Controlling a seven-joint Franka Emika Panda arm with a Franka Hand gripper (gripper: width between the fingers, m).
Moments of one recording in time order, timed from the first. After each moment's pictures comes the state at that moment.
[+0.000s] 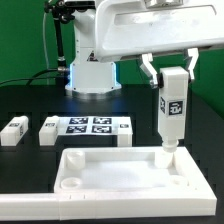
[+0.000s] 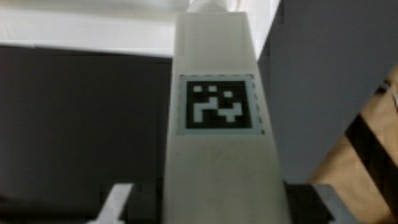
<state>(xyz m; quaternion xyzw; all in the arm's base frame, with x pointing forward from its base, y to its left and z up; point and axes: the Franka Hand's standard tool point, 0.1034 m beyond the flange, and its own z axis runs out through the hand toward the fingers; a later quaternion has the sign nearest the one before) 0.627 0.095 0.172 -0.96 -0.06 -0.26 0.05</state>
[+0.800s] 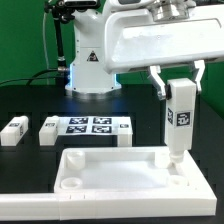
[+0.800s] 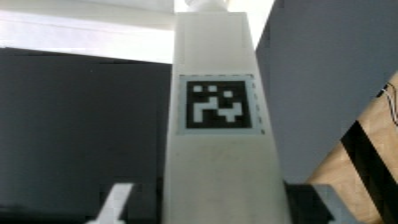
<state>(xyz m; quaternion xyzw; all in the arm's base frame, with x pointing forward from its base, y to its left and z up) 0.638 0.108 0.156 -0.97 -0.07 -0.24 0.05</state>
